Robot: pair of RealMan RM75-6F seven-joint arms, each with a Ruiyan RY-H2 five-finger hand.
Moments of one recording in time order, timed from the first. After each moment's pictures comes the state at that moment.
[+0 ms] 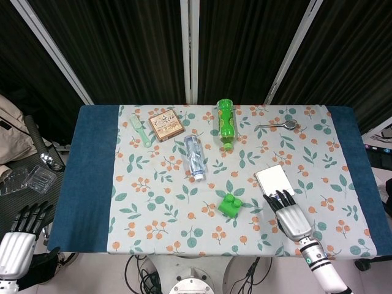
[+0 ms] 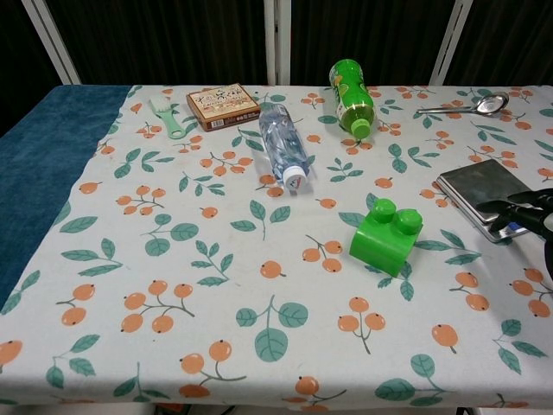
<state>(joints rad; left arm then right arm) 0.07 -1.19 0.09 -1.50 1.74 1.67 -0.01 0.25 -1.46 -0.04 -1.42 -1.50 1.14 -0.32</state>
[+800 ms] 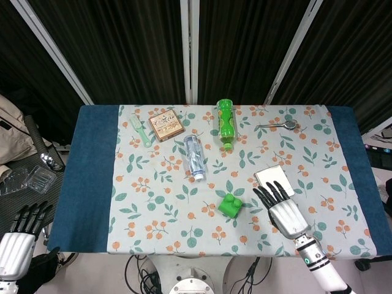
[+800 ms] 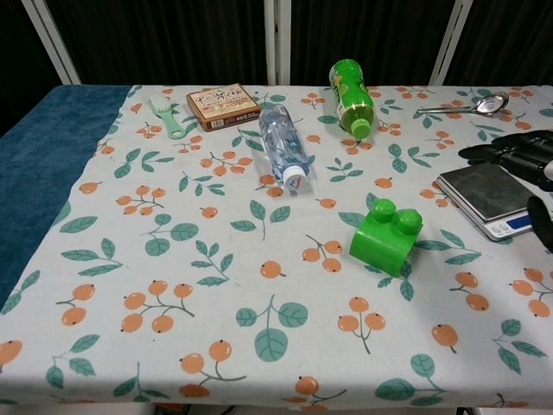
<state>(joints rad) 0.07 -1.18 0.09 -1.51 1.75 1.69 0.00 0.29 -1.42 -0.02 -1.53 -1.65 1.25 -0.34</state>
